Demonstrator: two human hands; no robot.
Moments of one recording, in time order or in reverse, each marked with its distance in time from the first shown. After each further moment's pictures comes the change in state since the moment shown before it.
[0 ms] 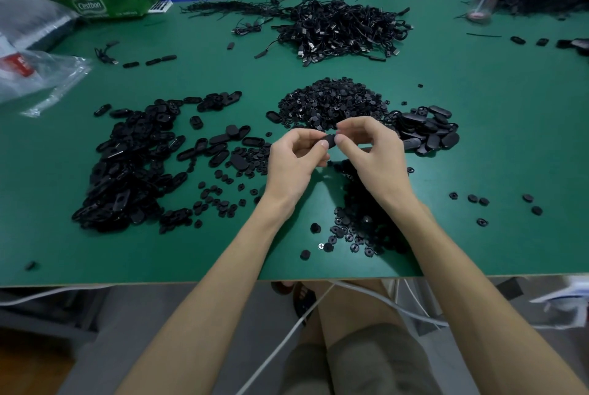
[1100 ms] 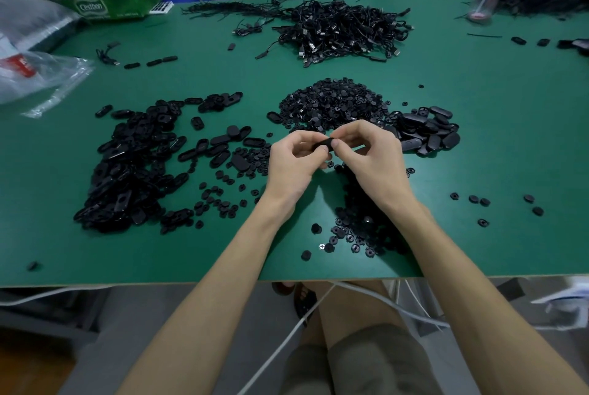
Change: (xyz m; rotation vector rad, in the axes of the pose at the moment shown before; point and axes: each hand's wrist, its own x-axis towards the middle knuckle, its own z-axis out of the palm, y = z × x) left_hand -0.002 0.005 0.000 0.017 -0.019 -0.046; right_hand -0.002 -0.003 0.000 0.017 -0.052 -0.046
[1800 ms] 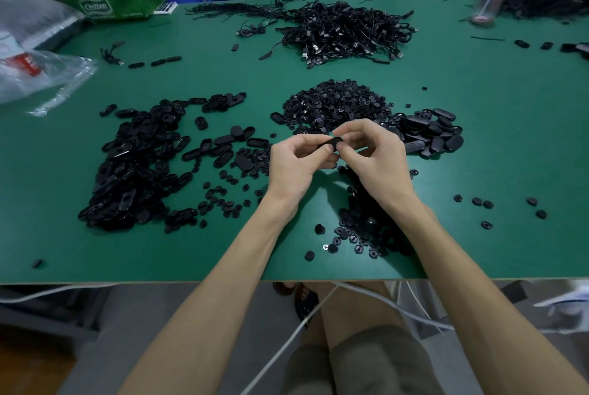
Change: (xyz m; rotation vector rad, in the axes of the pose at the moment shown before) left_hand -0.001 0.002 -0.001 -0.087 0.008 -0.031; right_hand -0.001 -0.002 0.001 0.026 0.001 0.013
